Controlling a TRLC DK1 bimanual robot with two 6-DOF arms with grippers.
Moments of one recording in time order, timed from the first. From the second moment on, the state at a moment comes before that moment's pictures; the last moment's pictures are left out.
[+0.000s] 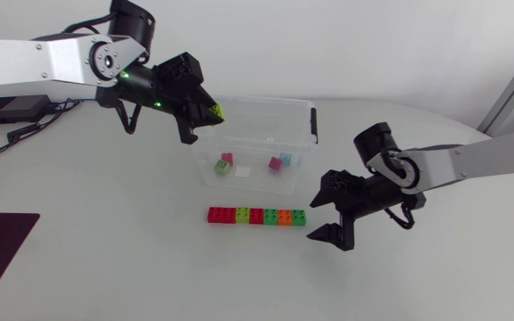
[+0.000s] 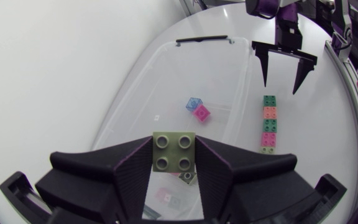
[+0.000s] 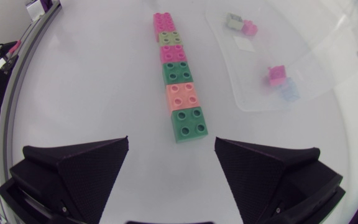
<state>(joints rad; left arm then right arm) -0.28 1.84 1.49 -0.41 0.49 0.98 0.25 1.76 0.85 -0.29 -0.49 -1.00</state>
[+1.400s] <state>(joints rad) -0.15 1.61 1.00 -0.52 0.46 1.23 0.31 1.79 0.84 -0.25 -0.46 -1.00</state>
